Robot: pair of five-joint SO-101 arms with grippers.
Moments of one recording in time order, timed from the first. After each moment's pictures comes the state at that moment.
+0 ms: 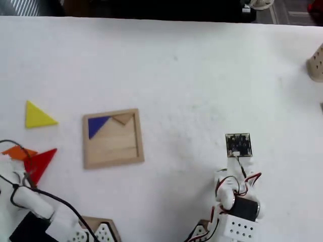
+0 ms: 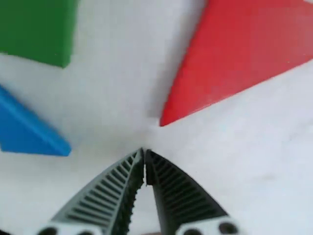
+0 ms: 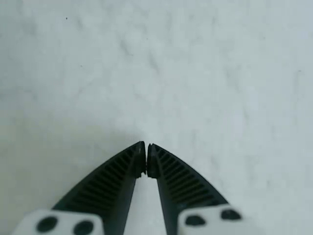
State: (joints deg) left arm -65.0 -19.5 58.3 64.2 -19.3; right arm 12.3 -102.4 96.5 72.3 19.3
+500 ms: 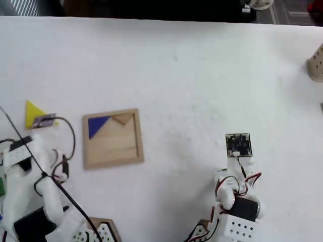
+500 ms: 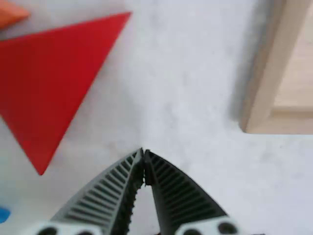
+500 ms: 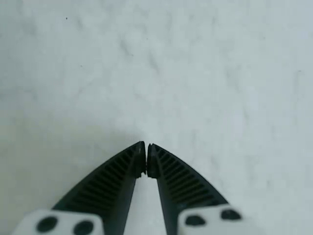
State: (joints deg) left arm -35.6 -19.5 58.3 66.8 -19.3; right arm 12.3 -102.4 96.5 72.3 19.3
